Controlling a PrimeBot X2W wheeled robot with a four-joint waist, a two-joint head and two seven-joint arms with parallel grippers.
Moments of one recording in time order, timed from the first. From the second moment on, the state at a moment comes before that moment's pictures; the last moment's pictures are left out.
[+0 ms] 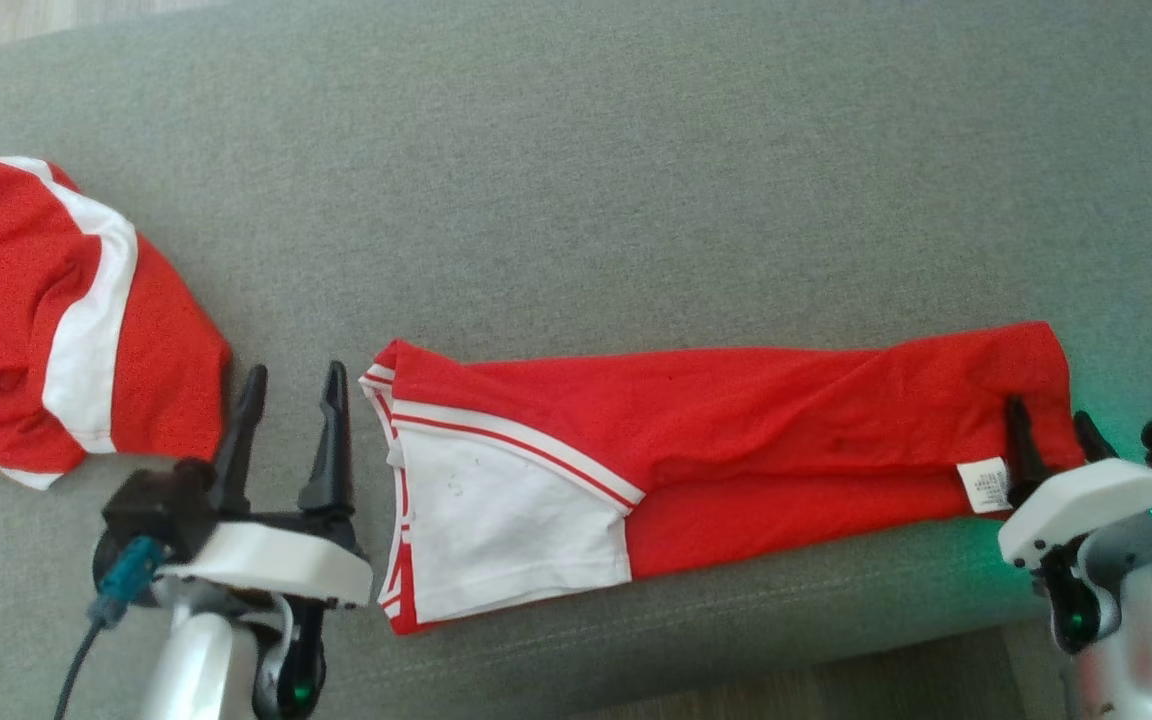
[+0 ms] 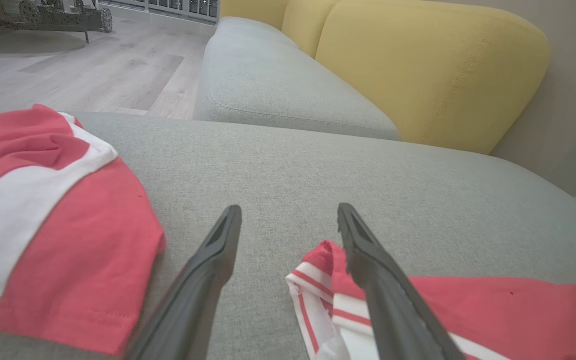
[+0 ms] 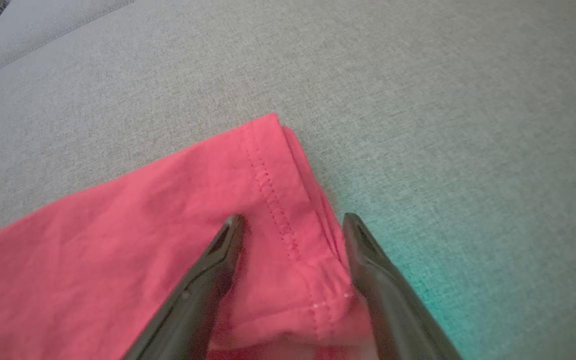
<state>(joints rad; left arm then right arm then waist) -0.08 0.05 -0.14 0.17 -0.26 -0.05 -0.25 -0.29 -0.05 -0.36 0.60 0.17 0.13 -0.02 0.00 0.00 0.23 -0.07</state>
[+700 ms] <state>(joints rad) -0.13 0.05 -0.07 0.18 -0.23 -0.07 -0.25 -0.37 -0.05 -0.36 0.68 0.17 0.13 0.00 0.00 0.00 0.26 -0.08</state>
